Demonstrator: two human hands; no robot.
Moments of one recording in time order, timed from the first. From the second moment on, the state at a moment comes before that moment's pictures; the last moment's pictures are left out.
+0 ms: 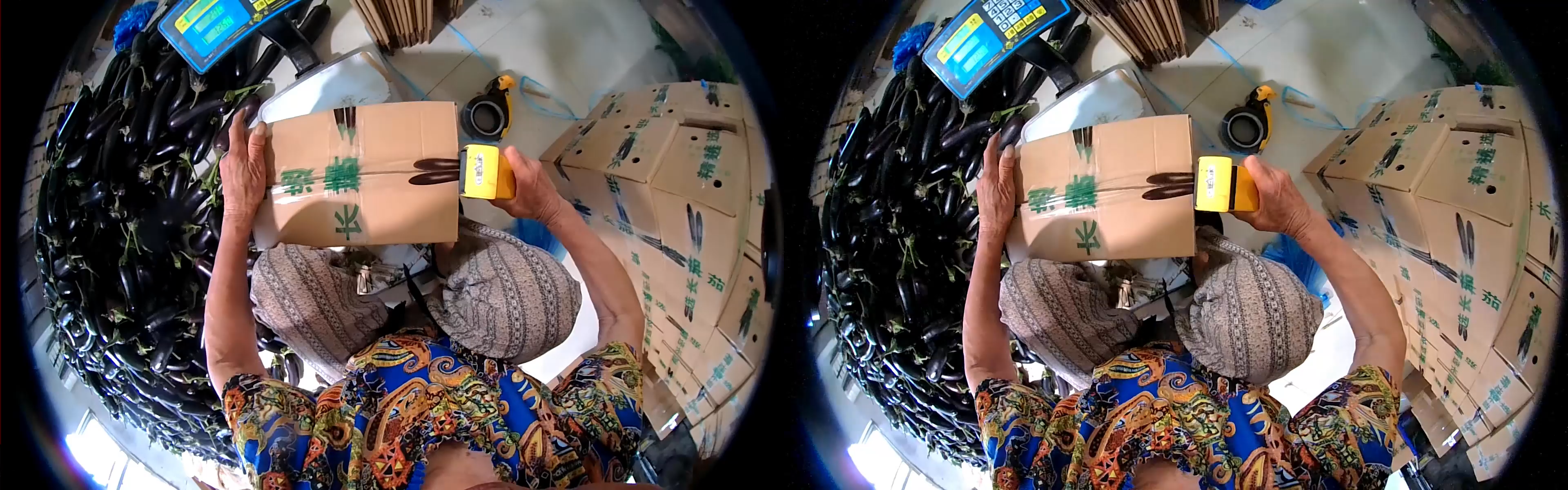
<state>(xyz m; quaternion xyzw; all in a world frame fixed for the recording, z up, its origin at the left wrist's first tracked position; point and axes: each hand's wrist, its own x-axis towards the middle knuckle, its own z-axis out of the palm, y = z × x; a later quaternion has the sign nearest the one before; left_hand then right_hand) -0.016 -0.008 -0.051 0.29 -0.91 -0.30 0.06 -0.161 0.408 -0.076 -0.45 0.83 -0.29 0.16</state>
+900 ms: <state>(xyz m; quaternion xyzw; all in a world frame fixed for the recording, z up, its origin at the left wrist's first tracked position) -0.018 -0.010 -0.053 0.30 -0.90 -0.30 0.06 -0.154 0.443 -0.128 -0.32 0.92 -0.02 0.23</state>
